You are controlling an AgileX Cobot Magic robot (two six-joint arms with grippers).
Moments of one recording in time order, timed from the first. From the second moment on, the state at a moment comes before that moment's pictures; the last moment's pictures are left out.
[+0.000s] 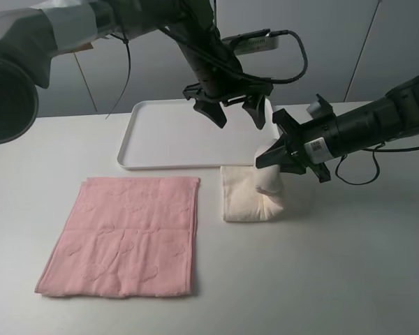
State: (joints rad) left arm -0.62 2.42 -2.32 -0.34 1.22 -0.05; right arm 0.11 1.93 -0.86 1.40 0.86 -0.86
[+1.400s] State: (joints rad) left arm -0.58 2.41 -2.34 -0.39 1.22 -0.01; right arm 0.09 1.93 -0.86 1.29 0.73 -0.86
